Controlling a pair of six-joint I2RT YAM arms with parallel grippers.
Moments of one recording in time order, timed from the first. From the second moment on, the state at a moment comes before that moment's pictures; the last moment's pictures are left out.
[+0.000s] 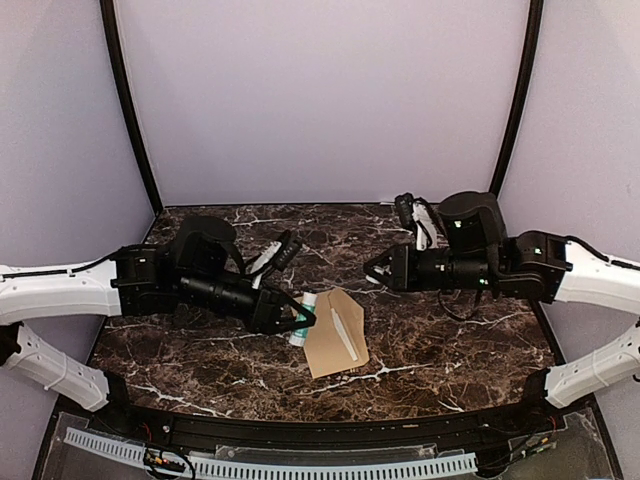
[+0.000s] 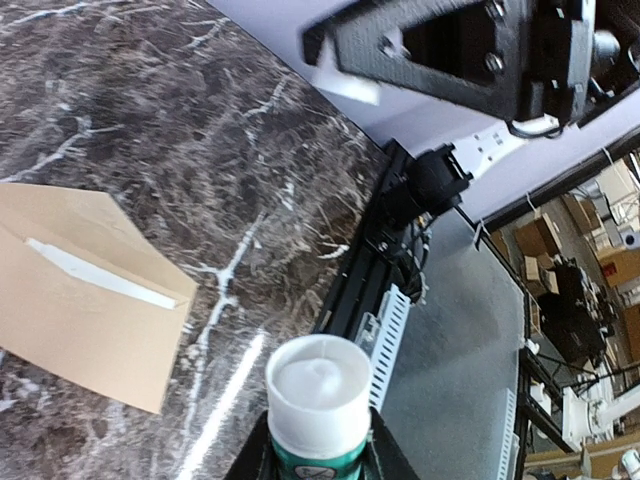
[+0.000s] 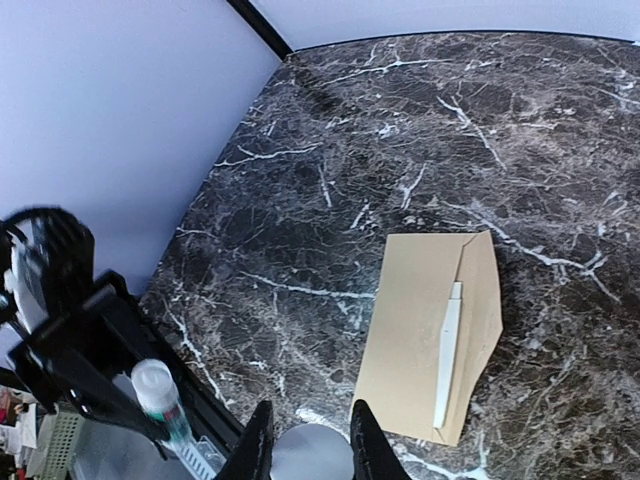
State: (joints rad) left arm -1.05 1.25 0.95 -0.22 0.39 -0.50; right arm 1.07 1.15 1.03 -0.37 0.08 0.71
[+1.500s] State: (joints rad) left arm -0.14 0.88 0.71 -0.29 0.18 -0.13; right arm 0.54 2.18 1.55 -0.14 0.19 0.36
